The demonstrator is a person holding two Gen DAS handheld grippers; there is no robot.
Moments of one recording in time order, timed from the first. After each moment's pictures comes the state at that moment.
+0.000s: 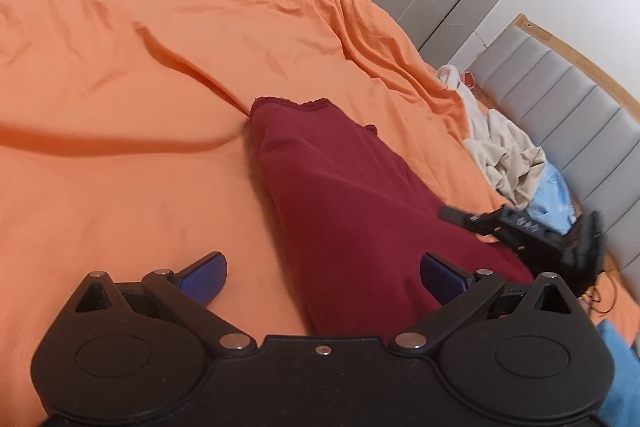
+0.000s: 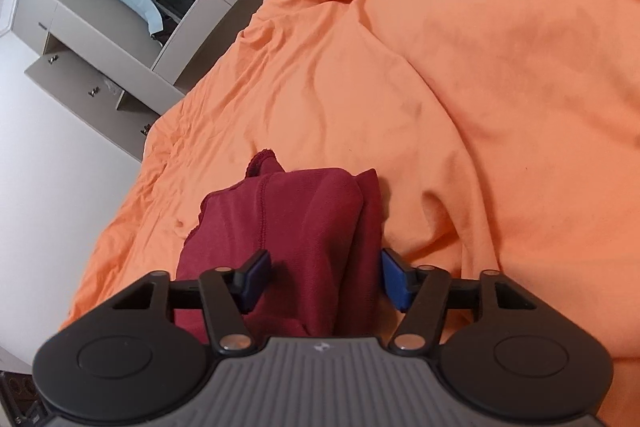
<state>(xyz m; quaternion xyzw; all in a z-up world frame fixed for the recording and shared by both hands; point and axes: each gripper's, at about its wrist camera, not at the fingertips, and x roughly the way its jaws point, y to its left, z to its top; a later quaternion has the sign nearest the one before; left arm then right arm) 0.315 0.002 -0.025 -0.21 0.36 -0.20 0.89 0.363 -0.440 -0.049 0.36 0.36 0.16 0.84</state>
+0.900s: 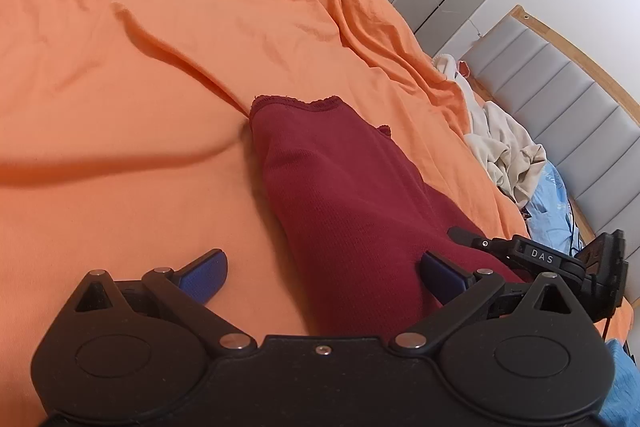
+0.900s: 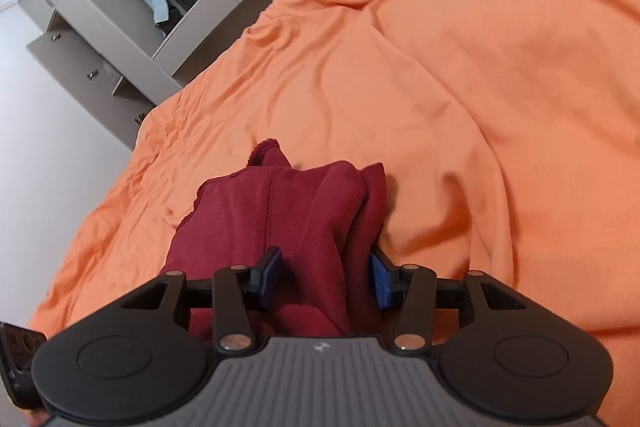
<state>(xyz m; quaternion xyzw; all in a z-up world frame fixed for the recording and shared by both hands) 0.364 0.004 -0.045 -0.22 0.37 -0.22 0.87 0.357 -0.419 -0.044 0.31 0.35 0.15 0.87</state>
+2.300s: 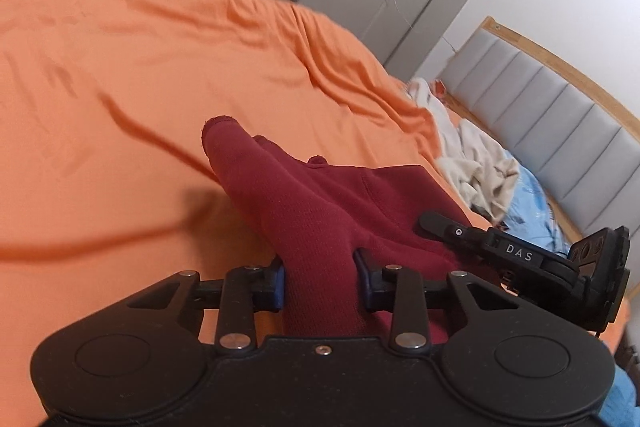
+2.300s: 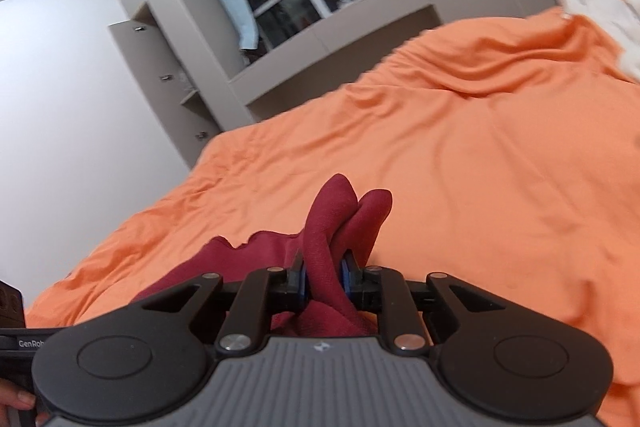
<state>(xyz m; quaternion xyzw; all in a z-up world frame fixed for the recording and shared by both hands) 0.331 0.011 0.028 -0.18 0.32 -0.23 0.90 0.341 -0.330 0.039 0.22 0.22 0.23 0.92</state>
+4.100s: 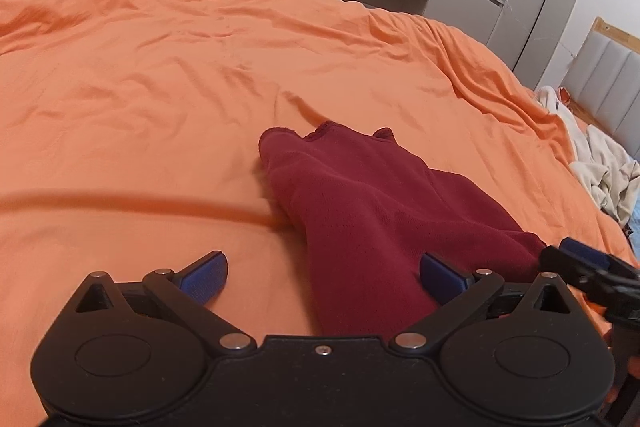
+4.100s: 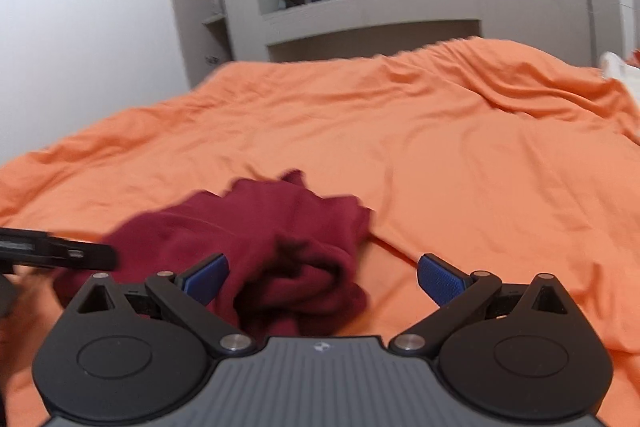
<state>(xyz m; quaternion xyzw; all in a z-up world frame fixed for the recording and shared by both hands) 0.285 0.081 0.009 -0.13 0.33 -0.03 0.93 0.283 -0.263 0.015 0.05 0.25 0.18 0.95</state>
